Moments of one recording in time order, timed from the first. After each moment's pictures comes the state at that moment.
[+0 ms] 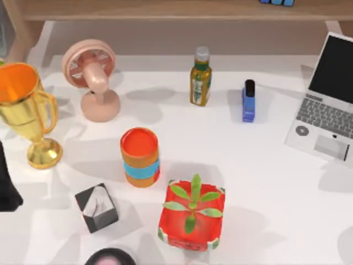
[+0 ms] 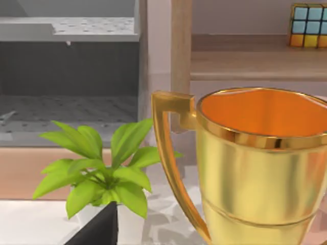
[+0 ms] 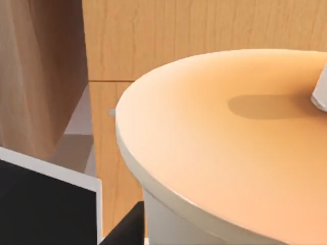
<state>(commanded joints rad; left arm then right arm) 0.00 0.00 0.00 0.00 0.00 0.00 -0.53 1.77 0.53 1.16 -0.49 -0.04</state>
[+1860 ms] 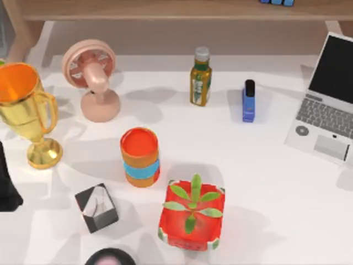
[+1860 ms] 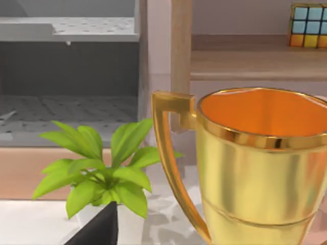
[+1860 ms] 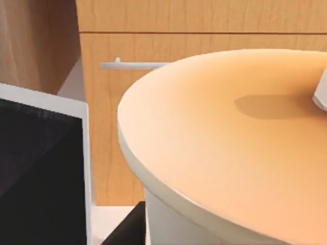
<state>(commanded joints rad) 0.00 0.00 0.00 0.00 0.00 0.00 -0.54 1.92 0.51 1.32 -0.49 -0.04</state>
